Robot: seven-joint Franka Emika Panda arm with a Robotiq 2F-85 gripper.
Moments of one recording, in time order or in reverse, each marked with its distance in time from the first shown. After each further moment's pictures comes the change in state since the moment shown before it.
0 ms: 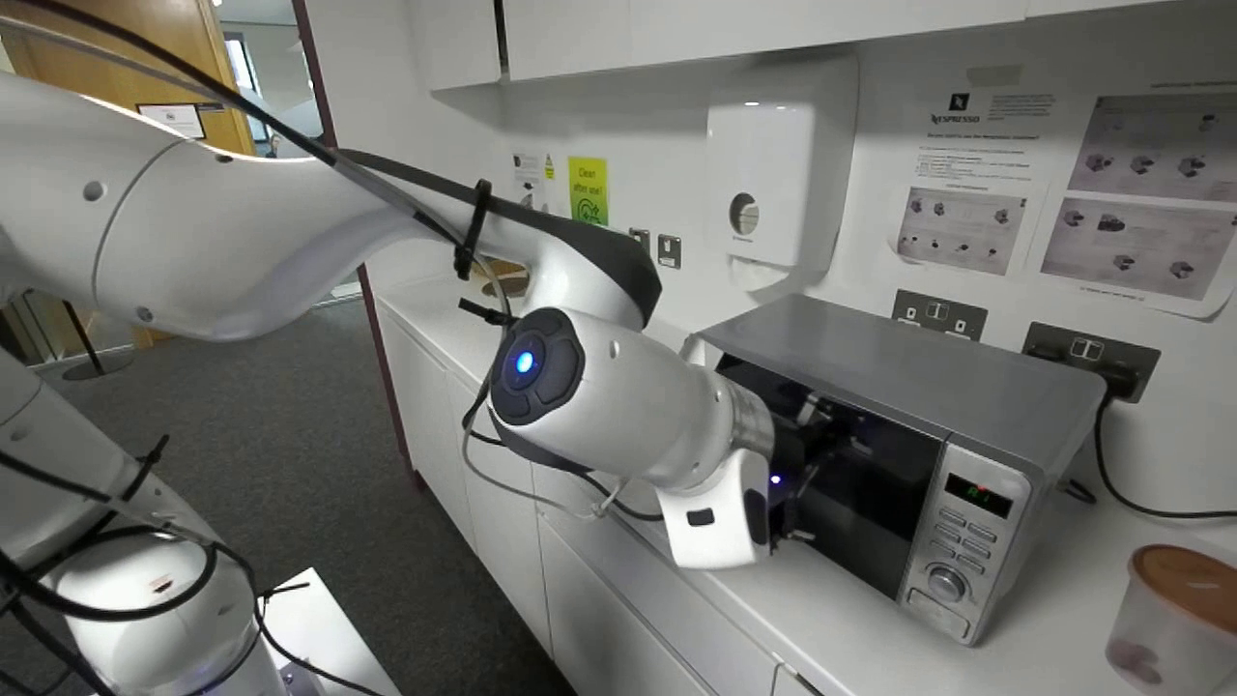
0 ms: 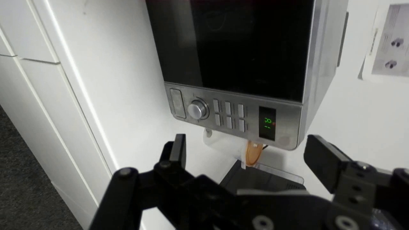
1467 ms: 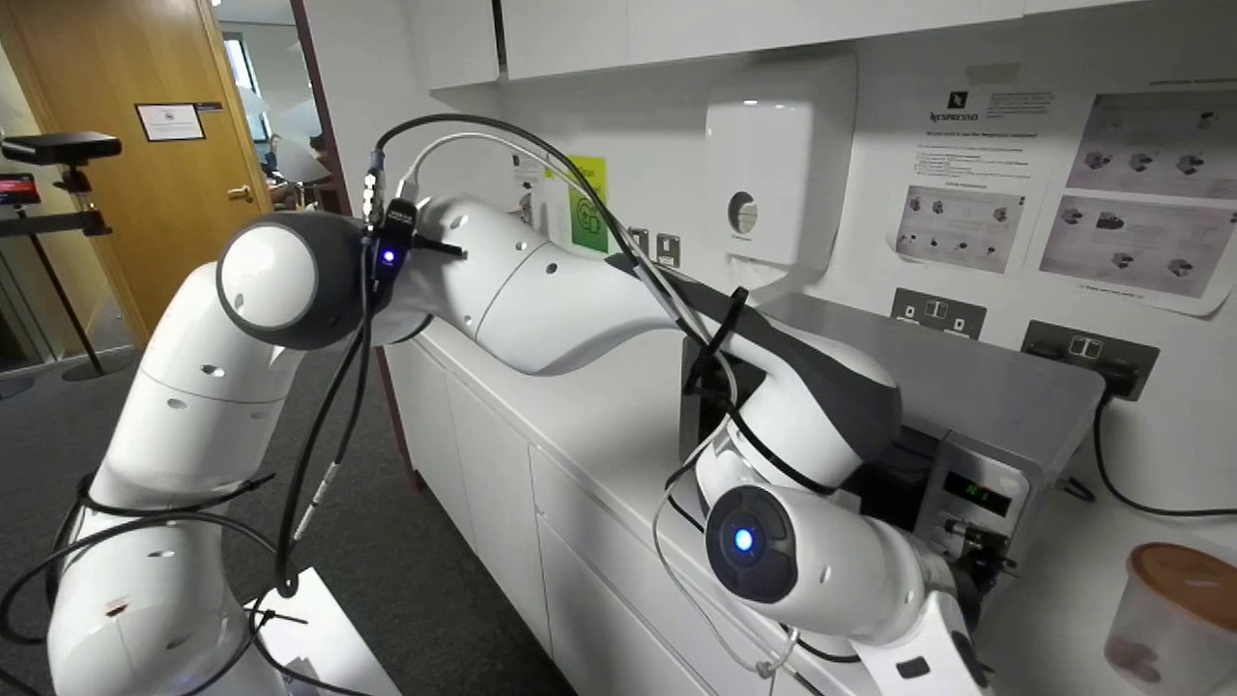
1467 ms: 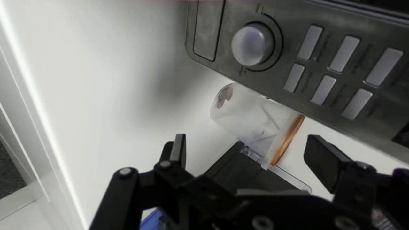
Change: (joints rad) arm -0.277 0.829 0.060 0.518 0.953 -0.324 -0.848
